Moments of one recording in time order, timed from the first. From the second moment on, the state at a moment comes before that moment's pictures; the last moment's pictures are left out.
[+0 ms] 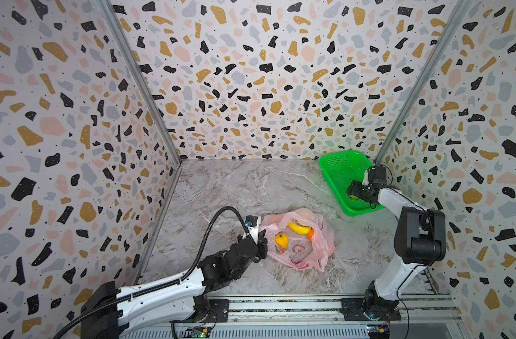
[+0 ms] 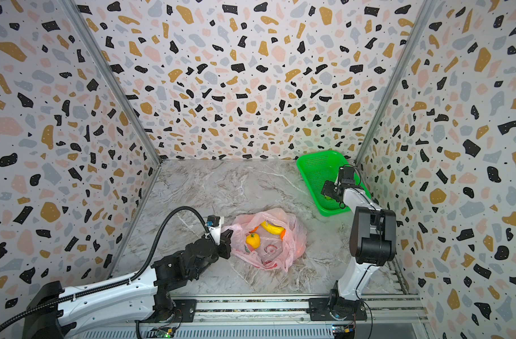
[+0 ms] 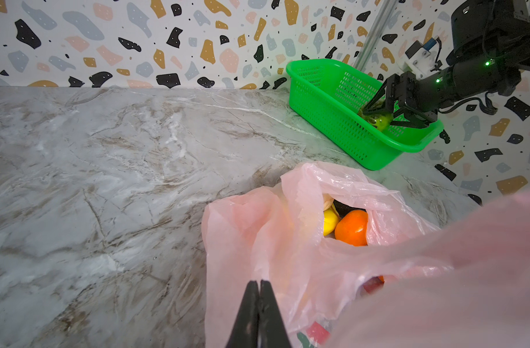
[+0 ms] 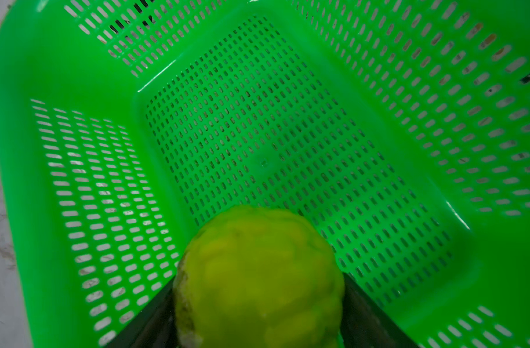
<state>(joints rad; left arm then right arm) -1.08 0.90 0.47 0.00 -0.52 -0.47 -0.10 1.80 1.22 -0.30 -0.08 0.26</state>
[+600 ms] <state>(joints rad) -1.08 0.89 0.47 -0.02 -0.53 -0.47 -0.09 1.79 1.23 -0.33 -0.08 0.24</state>
